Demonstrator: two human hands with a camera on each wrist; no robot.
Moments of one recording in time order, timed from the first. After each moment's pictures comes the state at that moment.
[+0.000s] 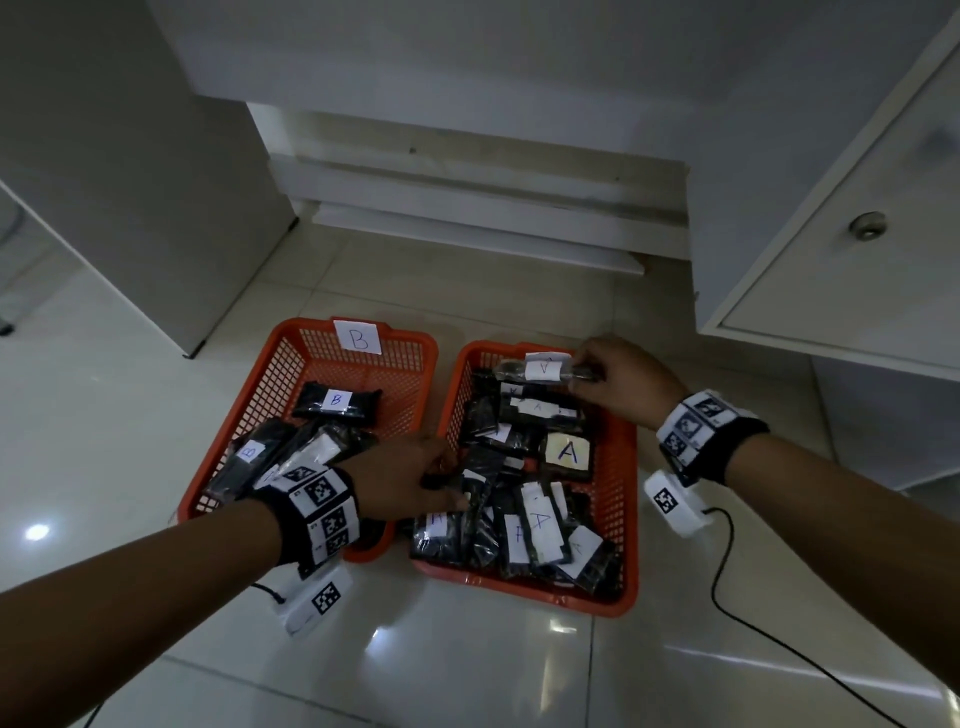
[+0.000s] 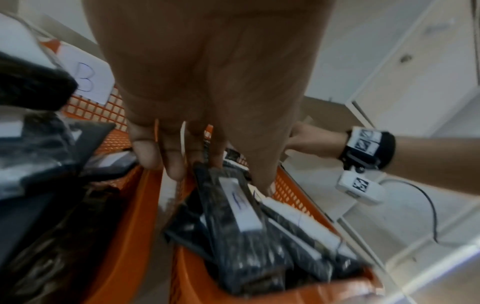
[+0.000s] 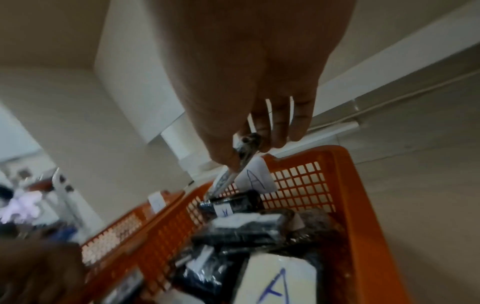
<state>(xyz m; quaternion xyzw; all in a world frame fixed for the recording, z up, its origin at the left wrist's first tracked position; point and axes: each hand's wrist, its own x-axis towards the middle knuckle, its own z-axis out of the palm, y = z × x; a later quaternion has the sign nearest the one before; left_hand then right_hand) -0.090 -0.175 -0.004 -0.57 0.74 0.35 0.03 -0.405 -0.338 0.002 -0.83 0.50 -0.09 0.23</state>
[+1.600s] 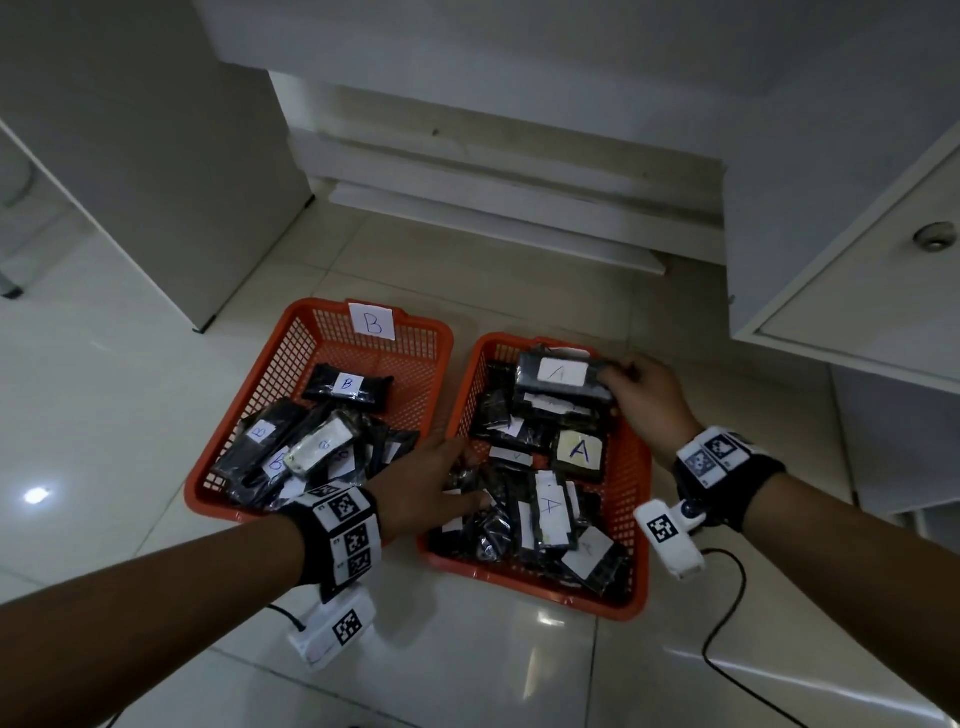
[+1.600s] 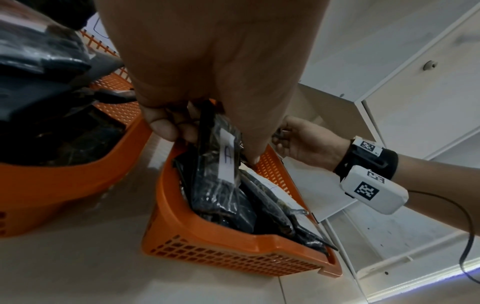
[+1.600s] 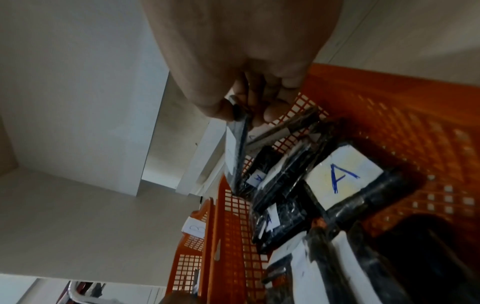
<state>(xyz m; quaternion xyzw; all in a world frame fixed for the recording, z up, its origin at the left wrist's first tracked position) -0.105 -0.151 -0.037 -0.60 0.69 0.38 -0.14 -0.389 -0.308 -0.016 -0.57 0.61 -0.32 0.45</state>
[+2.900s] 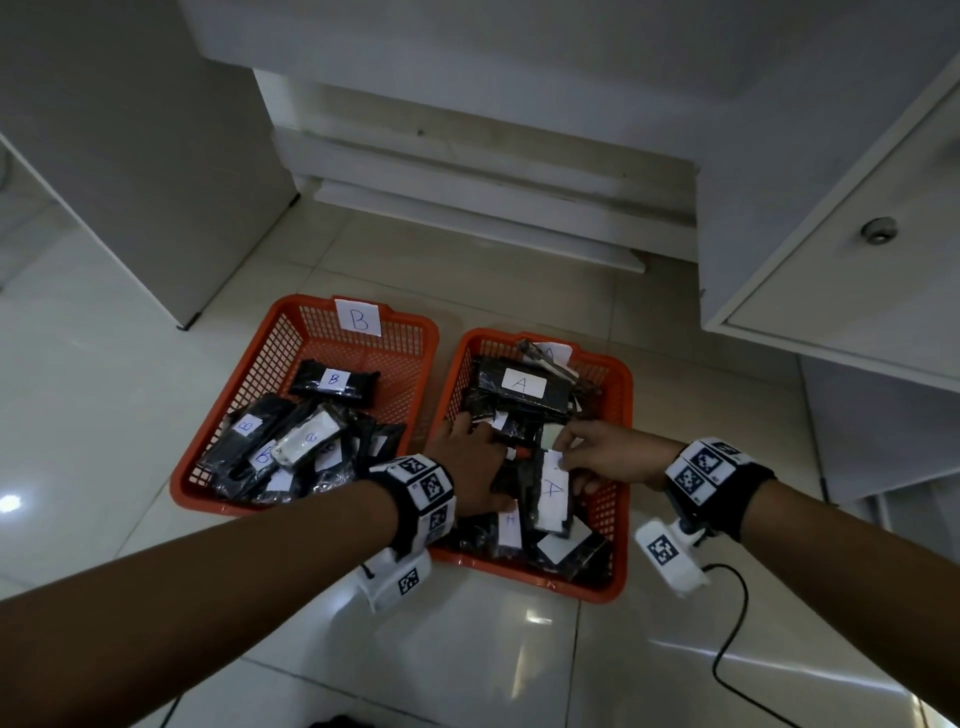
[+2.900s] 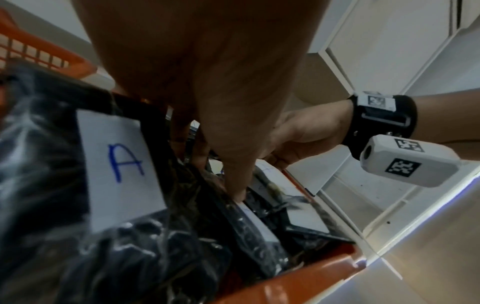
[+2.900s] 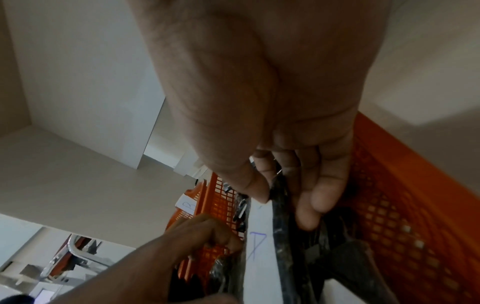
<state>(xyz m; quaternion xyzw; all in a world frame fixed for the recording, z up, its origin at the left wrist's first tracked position) -0.173 -0.185 -0.022 -0.58 0.77 0.20 0.16 -0.399 -0.265 -0.013 -0.64 0.52 0.08 0.56</state>
